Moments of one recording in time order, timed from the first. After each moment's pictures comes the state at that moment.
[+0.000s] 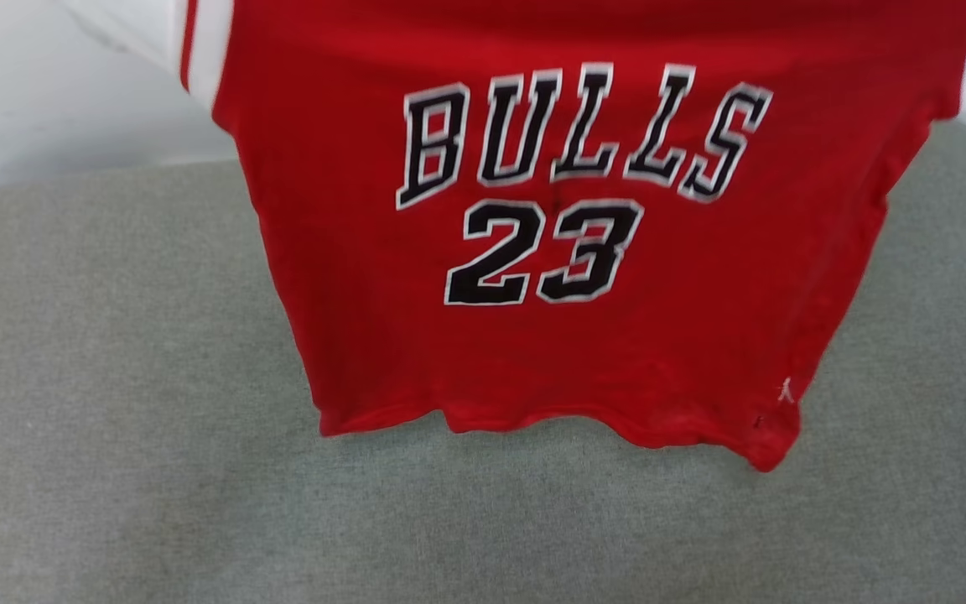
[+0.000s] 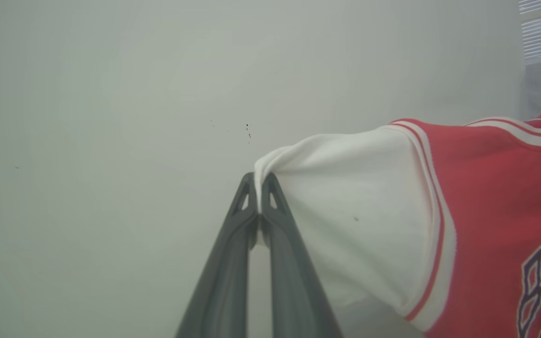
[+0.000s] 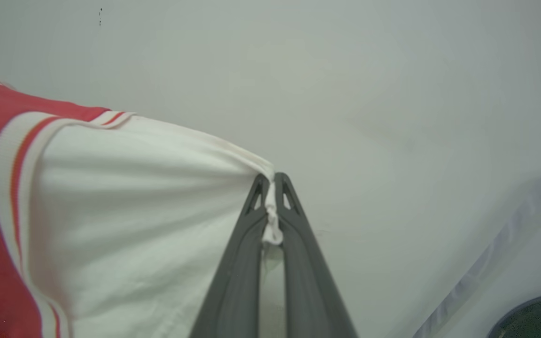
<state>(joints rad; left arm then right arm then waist) -0.58 0.79 0.01 -0.45 -0.72 0.04 0.29 -0.72 -0.60 -0.09 -0.18 0.39 0.13 0.54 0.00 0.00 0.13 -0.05</state>
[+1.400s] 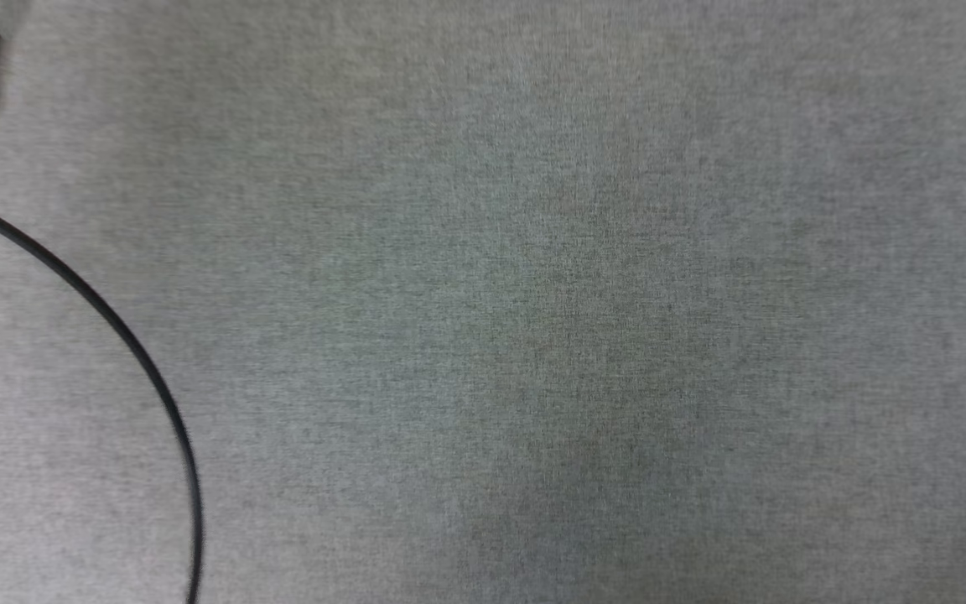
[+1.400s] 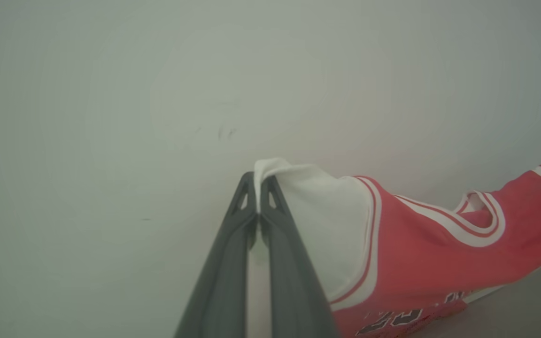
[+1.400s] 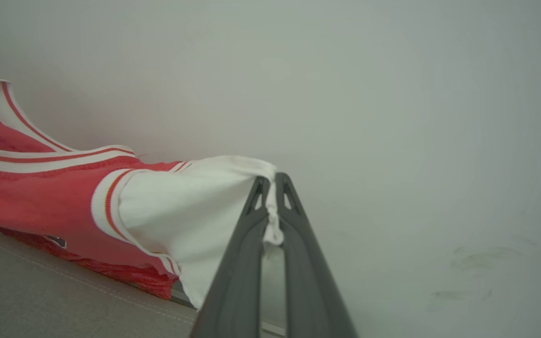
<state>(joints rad) -1.58 0.42 -0.37 0.64 -0.57 -0.12 -0.11 -1.51 -0.58 0.31 0.55 0.33 0.13 0.16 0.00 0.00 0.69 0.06</state>
